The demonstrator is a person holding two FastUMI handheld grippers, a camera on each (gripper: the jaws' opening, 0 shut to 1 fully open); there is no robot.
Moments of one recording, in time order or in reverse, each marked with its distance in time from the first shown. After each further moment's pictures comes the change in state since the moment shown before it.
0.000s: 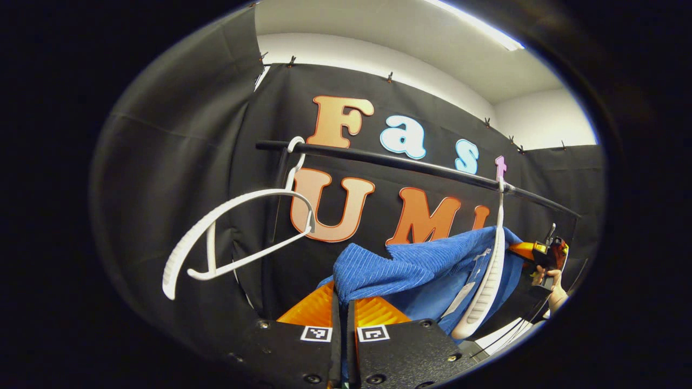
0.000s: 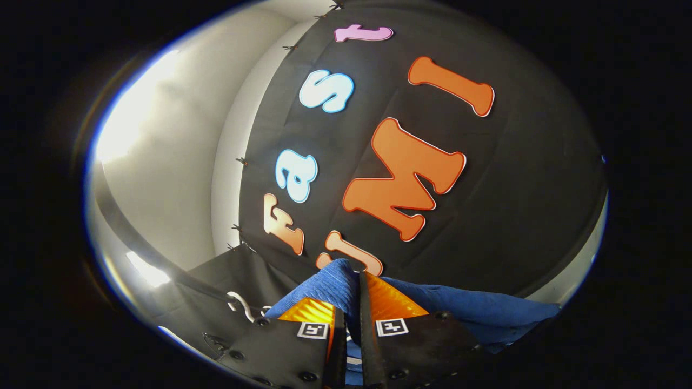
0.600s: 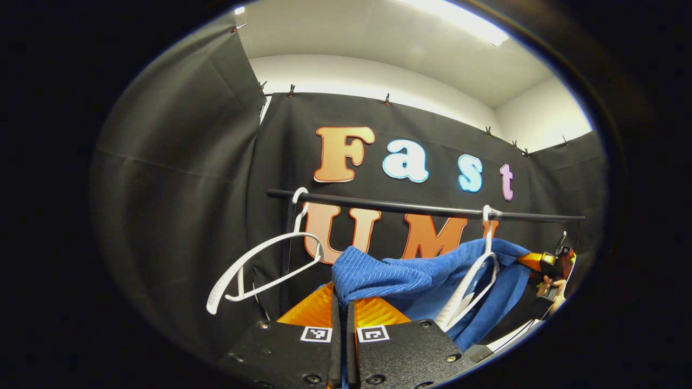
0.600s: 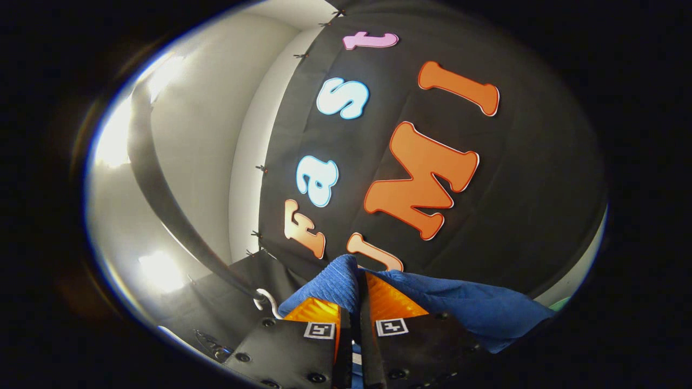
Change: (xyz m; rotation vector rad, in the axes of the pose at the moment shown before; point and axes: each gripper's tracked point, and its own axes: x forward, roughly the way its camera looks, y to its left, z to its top) left arm -0.030 -0.010 0.049 0.072 -0.098 0.091; right arm -0.031 0.041 -0.012 0.042 -0.044 0.103
